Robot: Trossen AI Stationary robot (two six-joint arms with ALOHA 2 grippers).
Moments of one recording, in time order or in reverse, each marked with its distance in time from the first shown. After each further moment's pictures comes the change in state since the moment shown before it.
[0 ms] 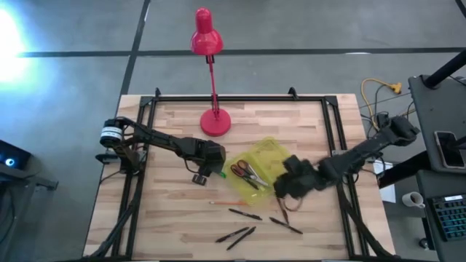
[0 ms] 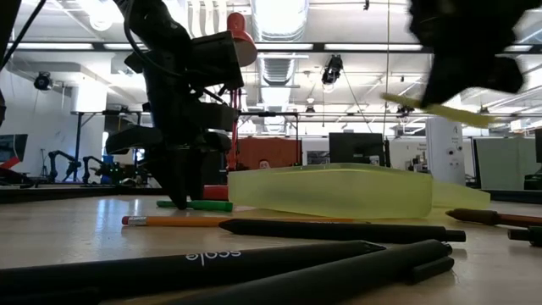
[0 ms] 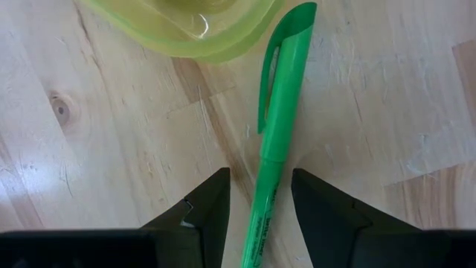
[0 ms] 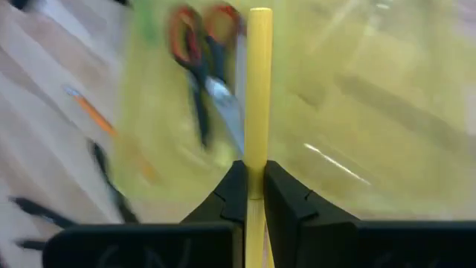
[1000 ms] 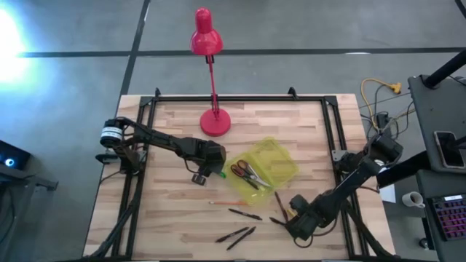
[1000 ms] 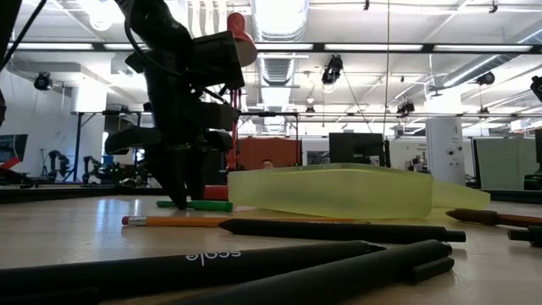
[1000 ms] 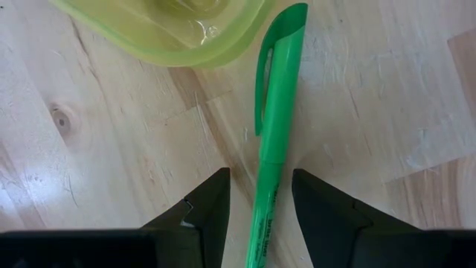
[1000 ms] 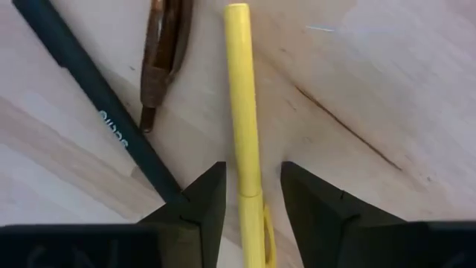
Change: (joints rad) left arm 0.000 0.000 0.008 -0.005 0.000 0.049; right arm 0.354 0.391 -0.006 0.059 -0.484 0.417
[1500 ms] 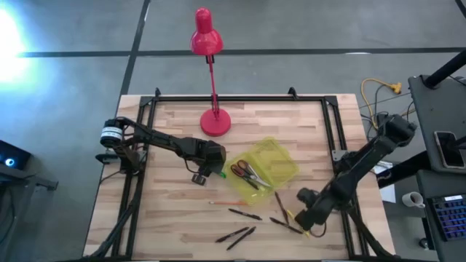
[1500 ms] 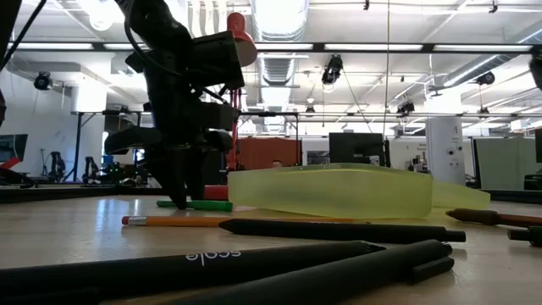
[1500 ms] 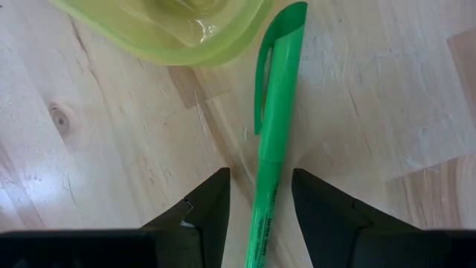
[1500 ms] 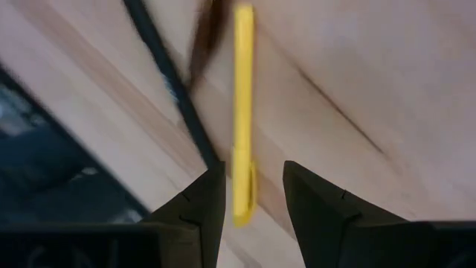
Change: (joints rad) left arm 0.000 -0.001 0.001 -0.004 0.000 0.001; right arm -0.003 -0.364 -0.235 0.202 -0.014 -0.059
